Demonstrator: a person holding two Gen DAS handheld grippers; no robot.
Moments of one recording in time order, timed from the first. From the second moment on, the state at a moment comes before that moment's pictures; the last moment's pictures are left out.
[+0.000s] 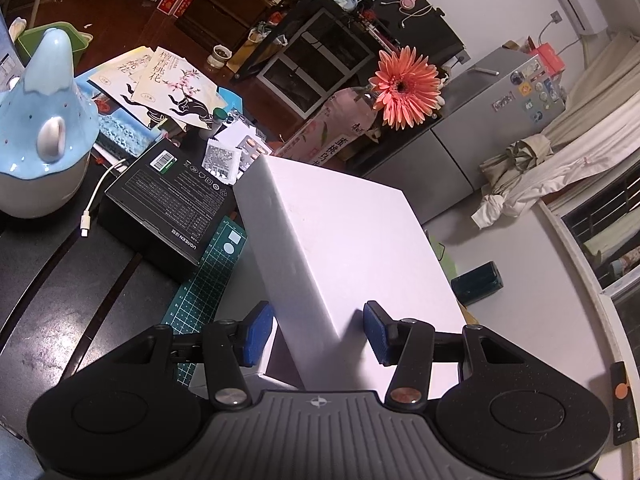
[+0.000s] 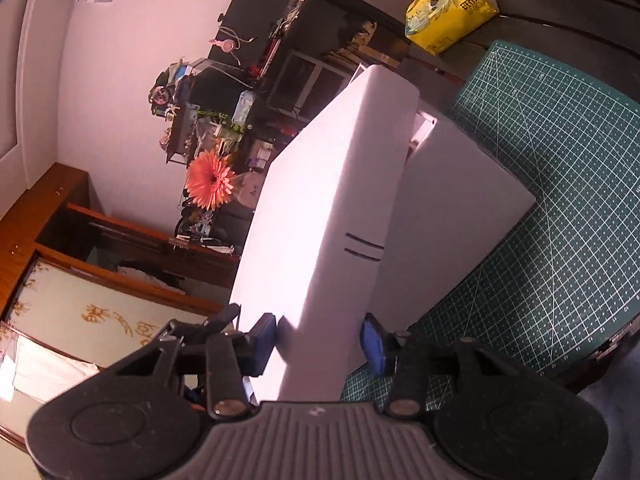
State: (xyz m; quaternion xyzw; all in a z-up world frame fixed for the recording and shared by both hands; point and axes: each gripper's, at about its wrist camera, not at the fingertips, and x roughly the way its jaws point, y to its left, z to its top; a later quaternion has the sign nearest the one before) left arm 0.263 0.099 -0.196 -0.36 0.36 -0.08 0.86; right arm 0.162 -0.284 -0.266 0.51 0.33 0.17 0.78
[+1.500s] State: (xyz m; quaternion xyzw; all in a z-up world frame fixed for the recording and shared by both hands) left arm 0.294 0.118 -0.223 -0.46 0.34 -0.10 0.82; right arm 0.159 -0.269 -0.278 0.54 0.36 0.22 0.73
